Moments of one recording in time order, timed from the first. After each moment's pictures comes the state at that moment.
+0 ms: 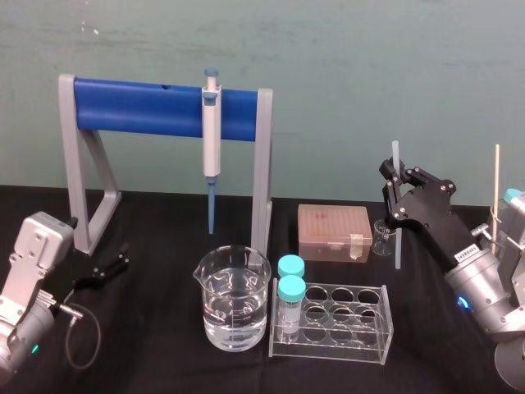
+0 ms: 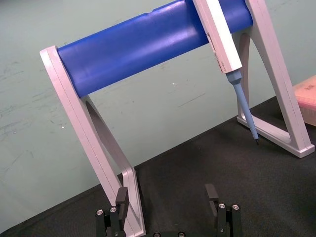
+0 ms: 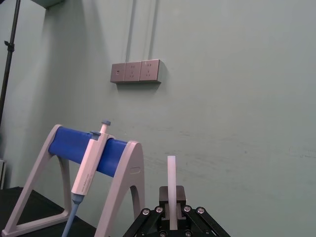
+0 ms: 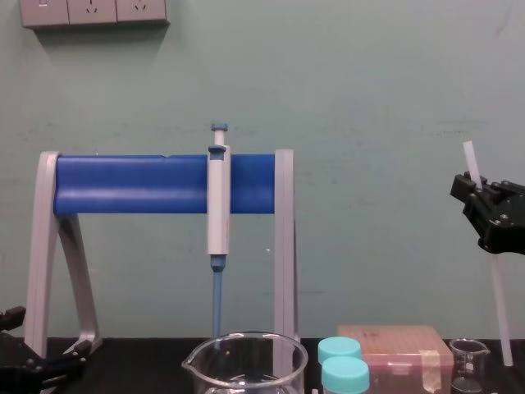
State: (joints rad) left arm -0.20 0.60 0.45 -1.41 -0.25 -0.12 0.03; right arm 0.25 0.29 -0.19 -1.32 0.30 -0.49 0.41
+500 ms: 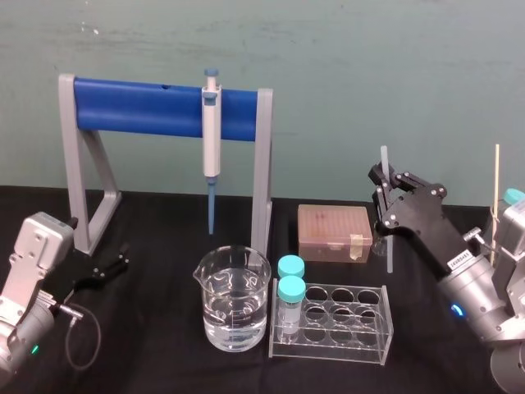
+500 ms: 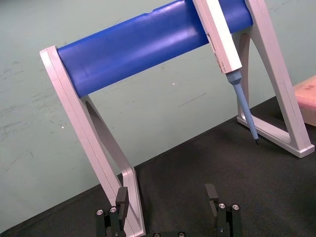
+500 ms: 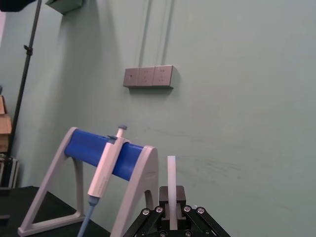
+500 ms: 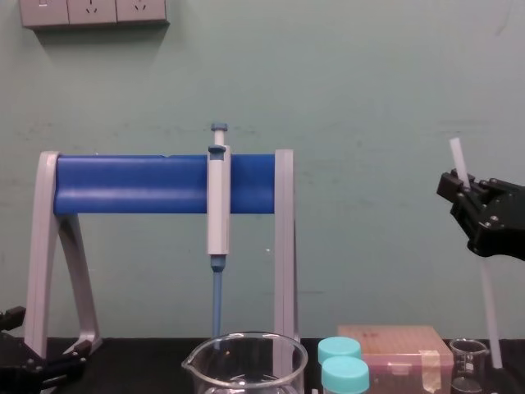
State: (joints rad) left arm -0.20 0.60 0.45 -1.41 -0.25 -0.12 0.03; right arm 0.22 0.28 -0.18 -1.35 0.27 -0.50 0.44
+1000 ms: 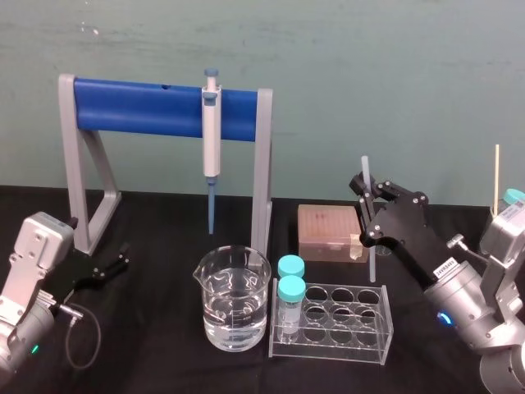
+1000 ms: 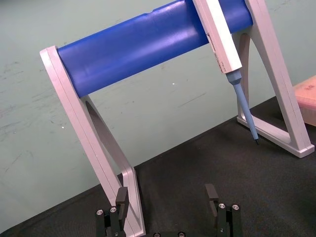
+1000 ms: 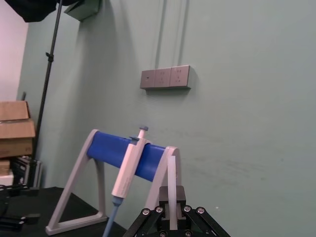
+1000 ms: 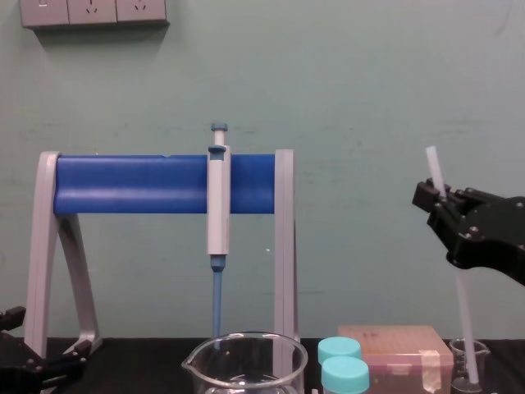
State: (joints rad) left arm -0.20 0.60 0.45 -1.41 -0.25 -0.12 0.03; right arm 0.21 0.27 -0.21 -1.36 0.31 -0.50 0.50
